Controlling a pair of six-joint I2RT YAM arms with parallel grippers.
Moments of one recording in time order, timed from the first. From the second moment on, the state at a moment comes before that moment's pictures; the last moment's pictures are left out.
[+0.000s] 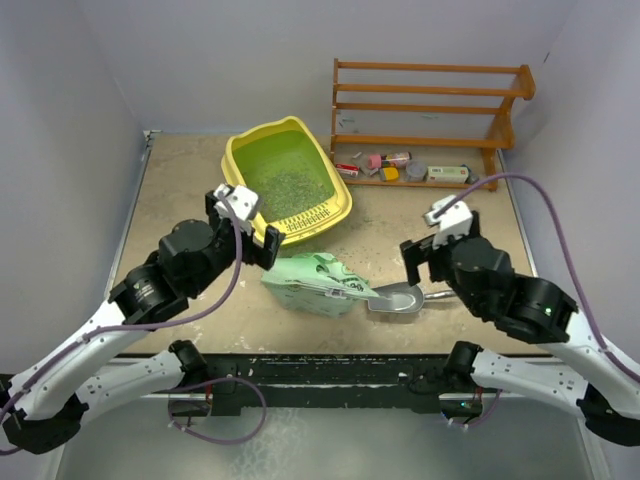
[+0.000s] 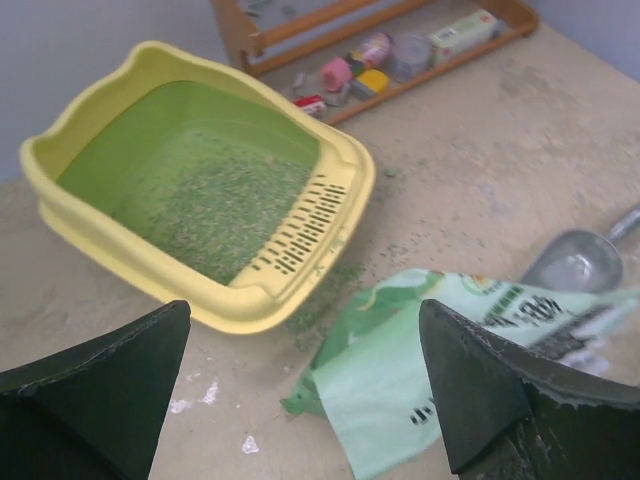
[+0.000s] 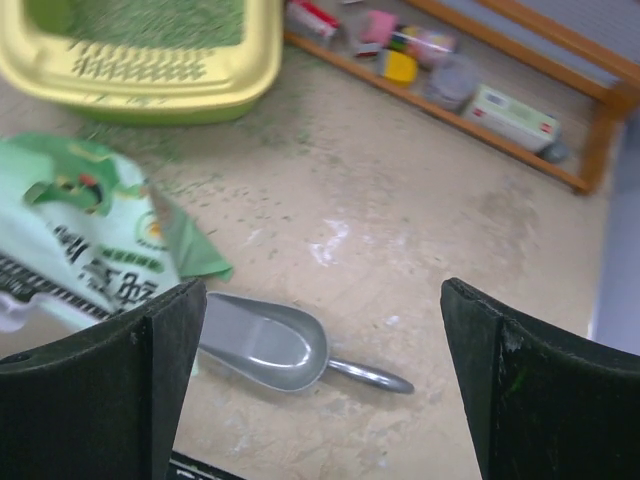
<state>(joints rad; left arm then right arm) -0.90 0.81 1.04 -0.46 -0.31 -0.01 1.01 0.76 1.11 -0.83 0.59 0.06</state>
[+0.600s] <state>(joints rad) 0.07 1.22 0.97 -0.29 0.45 -0.34 0.69 0.95 1.37 -1.02 0.56 0.16</state>
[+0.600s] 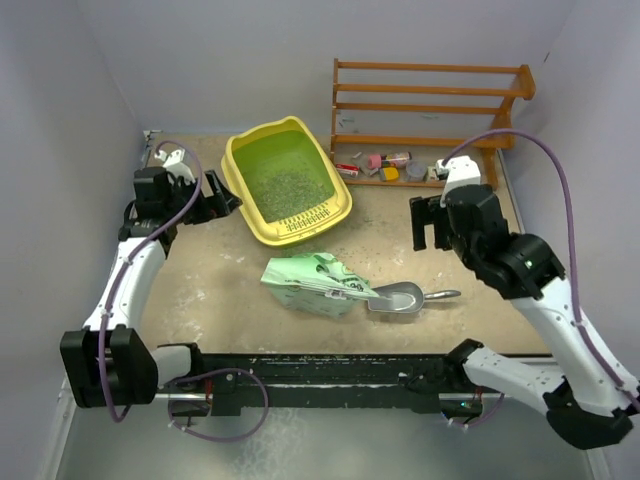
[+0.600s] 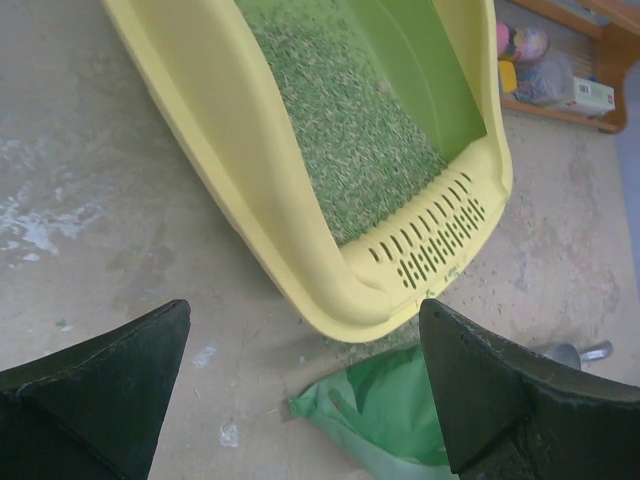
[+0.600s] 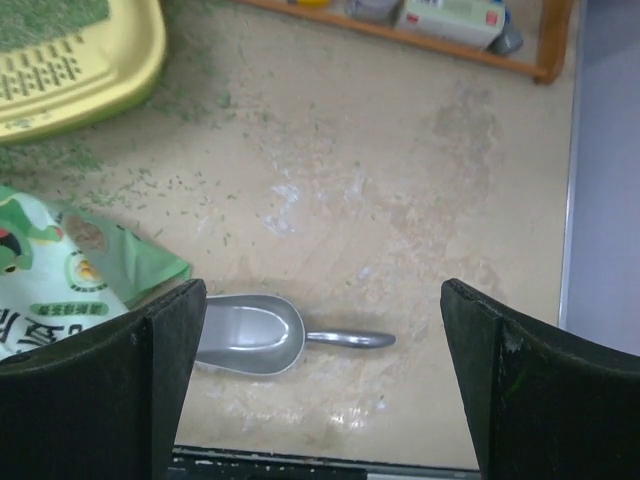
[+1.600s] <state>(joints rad) 0.06 0.89 0.80 -0.25 0.34 -0.40 -0.28 0.87 1.03 -0.71 -0.23 0.44</state>
